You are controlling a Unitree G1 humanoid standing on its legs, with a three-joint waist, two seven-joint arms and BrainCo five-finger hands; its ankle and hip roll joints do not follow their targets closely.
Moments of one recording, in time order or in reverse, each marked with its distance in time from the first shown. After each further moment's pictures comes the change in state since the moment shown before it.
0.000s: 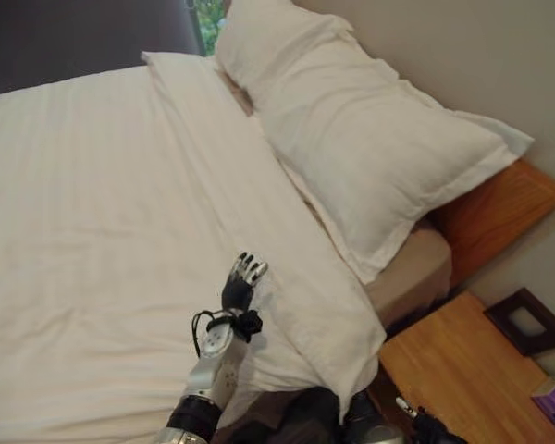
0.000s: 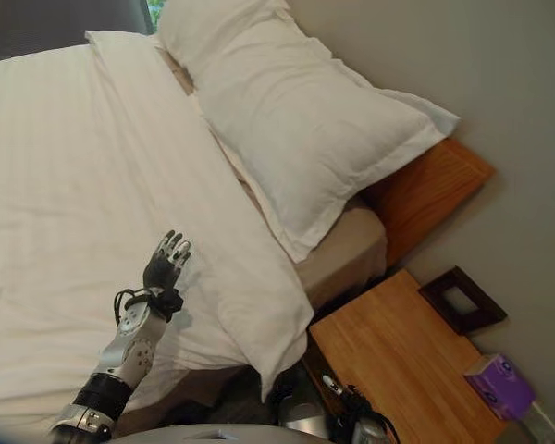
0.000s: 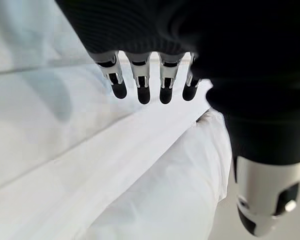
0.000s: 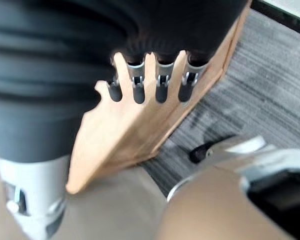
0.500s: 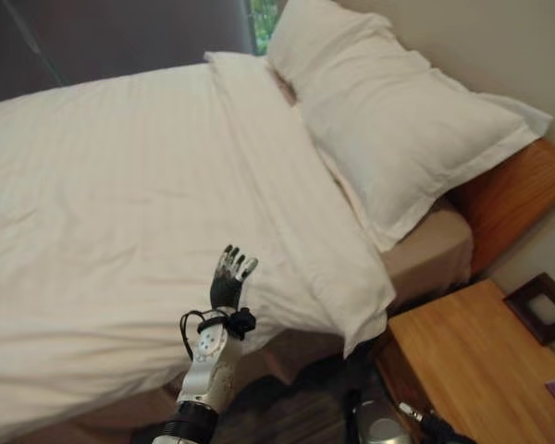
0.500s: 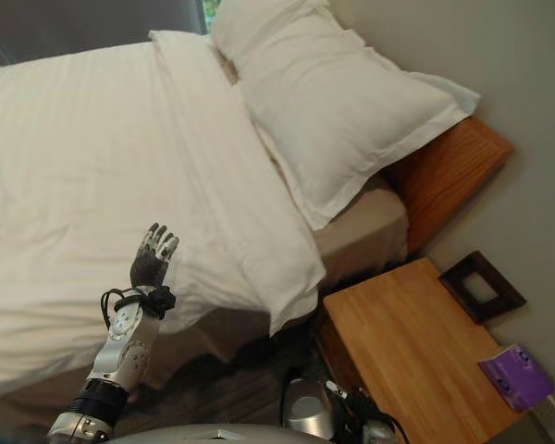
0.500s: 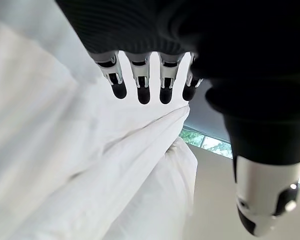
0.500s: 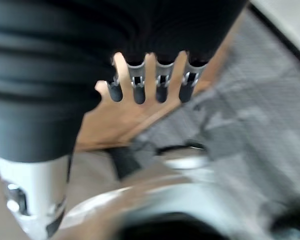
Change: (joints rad) left arm -0.072 0.030 -0.044 -0.015 0.087 -0.040 -0.005; right arm 0.023 0.015 -0.065 0.012 -0.034 0.023 0.041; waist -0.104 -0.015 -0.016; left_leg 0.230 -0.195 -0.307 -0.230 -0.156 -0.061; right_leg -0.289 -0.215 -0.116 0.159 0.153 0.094
